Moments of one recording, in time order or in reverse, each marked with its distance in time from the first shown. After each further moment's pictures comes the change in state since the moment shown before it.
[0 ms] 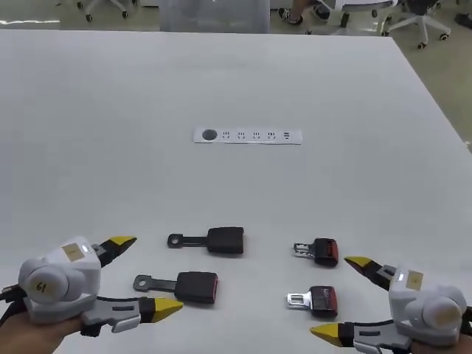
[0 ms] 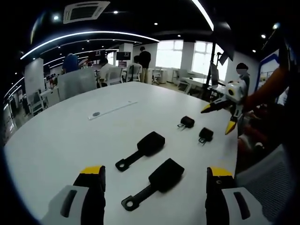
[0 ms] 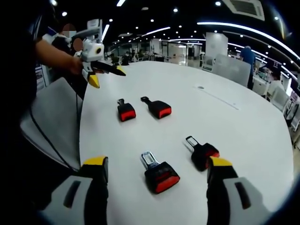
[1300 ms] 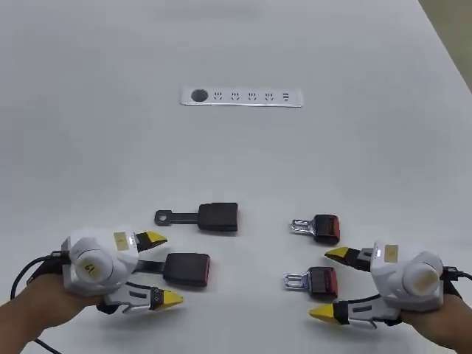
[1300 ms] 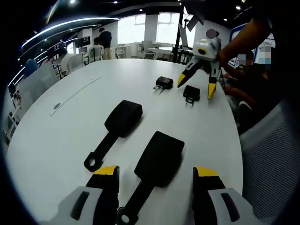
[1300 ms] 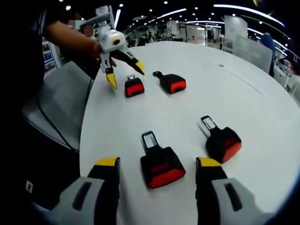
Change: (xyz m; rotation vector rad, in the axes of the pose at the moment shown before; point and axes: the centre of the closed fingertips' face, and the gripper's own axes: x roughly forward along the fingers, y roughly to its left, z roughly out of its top) left arm 0.069 -0.012 -0.063 0.230 0.260 -0.257; right arm 0.031 0.001 -0.042 -0.027 0.183 0.199
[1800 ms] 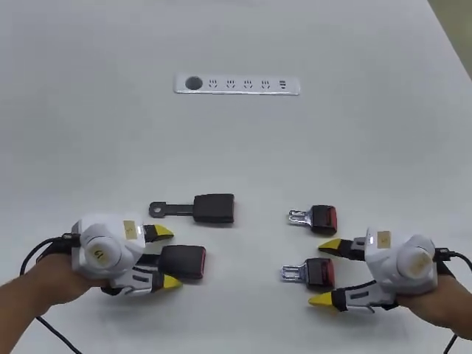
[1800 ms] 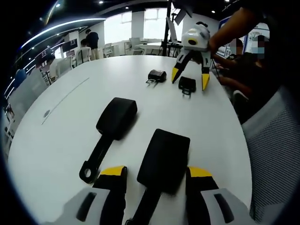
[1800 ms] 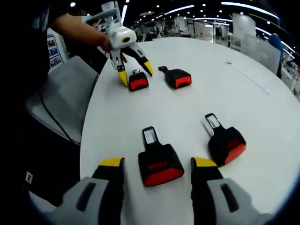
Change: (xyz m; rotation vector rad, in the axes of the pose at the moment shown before) left arm 0.017 0.004 -0.002 0.109 0.031 -0.052; right arm 0.003 -0.001 -0.008 -0.043 0.050 0.064
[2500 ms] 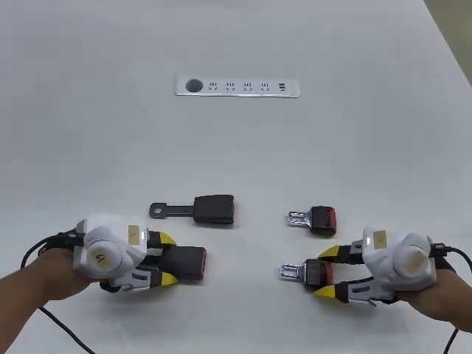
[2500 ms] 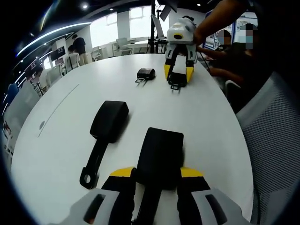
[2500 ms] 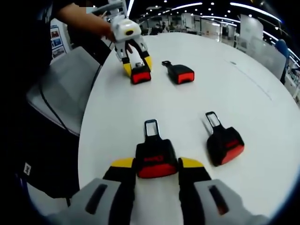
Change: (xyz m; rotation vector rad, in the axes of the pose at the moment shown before) left arm -0.002 -0.007 -0.002 0.099 0.031 -0.052; right arm -0.001 -0.003 -0.004 -0.051 0.057 0.004
